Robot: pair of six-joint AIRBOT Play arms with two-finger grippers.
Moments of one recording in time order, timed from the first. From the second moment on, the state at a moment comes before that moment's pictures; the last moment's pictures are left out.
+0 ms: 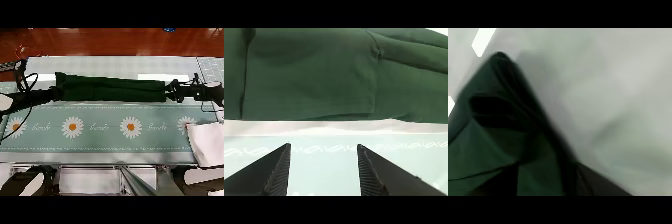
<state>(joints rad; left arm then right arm) 0.02 -0.91 0.71 1.01 -0.72 -1.35 -0.30 -1.66 1.05 -0.61 0.86 1.39</state>
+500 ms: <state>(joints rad) 0.01 -0.90 0.70 0.98 -0.69 -1.35 -0.19 -1.74 1.22 -0.64 0.91 1.37</state>
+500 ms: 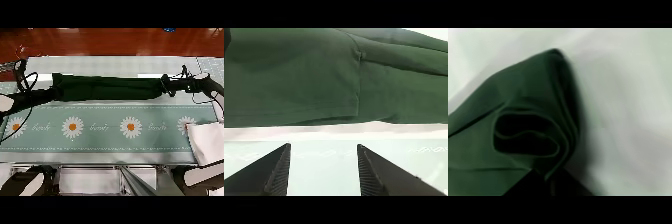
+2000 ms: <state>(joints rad) -0.88 -2.10 1.95 0.85 -1.15 -1.57 -0.20 -0.58 0.97 -1.10 1.39 1.54</state>
